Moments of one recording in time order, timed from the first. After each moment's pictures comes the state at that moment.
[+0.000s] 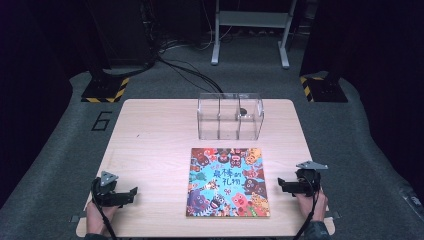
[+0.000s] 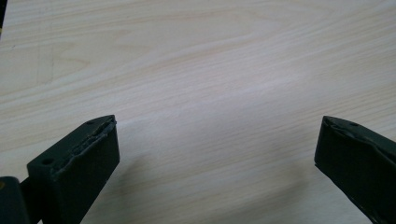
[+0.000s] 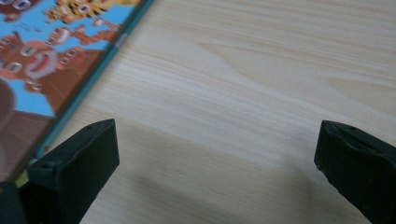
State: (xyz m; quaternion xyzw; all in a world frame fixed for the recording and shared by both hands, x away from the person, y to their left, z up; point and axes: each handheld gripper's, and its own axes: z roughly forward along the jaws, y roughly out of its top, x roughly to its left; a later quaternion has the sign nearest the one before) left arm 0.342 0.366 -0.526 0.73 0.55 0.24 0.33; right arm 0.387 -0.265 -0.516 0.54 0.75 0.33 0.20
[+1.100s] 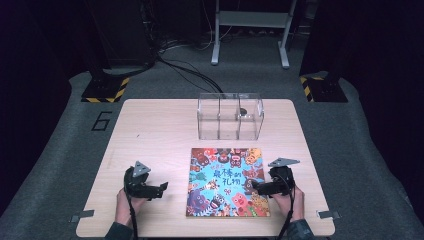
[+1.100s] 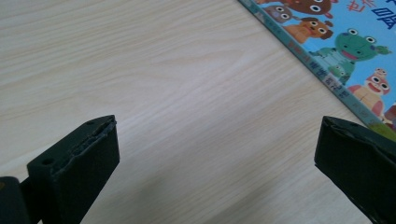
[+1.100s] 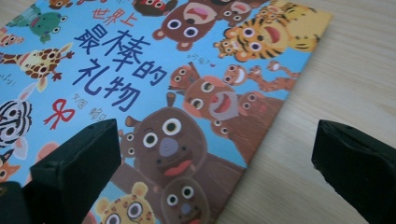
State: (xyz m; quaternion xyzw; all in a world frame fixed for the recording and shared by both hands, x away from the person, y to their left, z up) left arm 0.369 0.275 -0.508 0.79 0.46 0.19 0.36; right arm 0.385 -0.181 -0.492 0.46 0.81 0.35 0.13
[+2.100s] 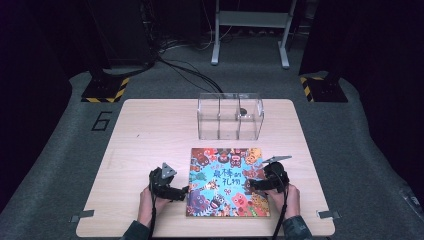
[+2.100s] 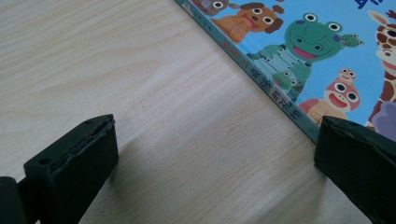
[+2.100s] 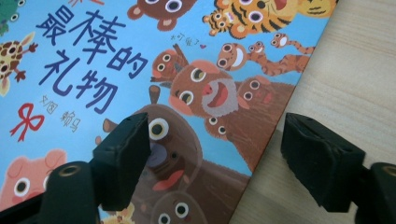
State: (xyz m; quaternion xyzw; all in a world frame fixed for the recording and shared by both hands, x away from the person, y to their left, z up) left arm 0.380 0.215 -0.530 0.82 0.42 0.18 0.34; right arm 0.404 -0.172 -0.506 0.50 0.81 0.31 0.09
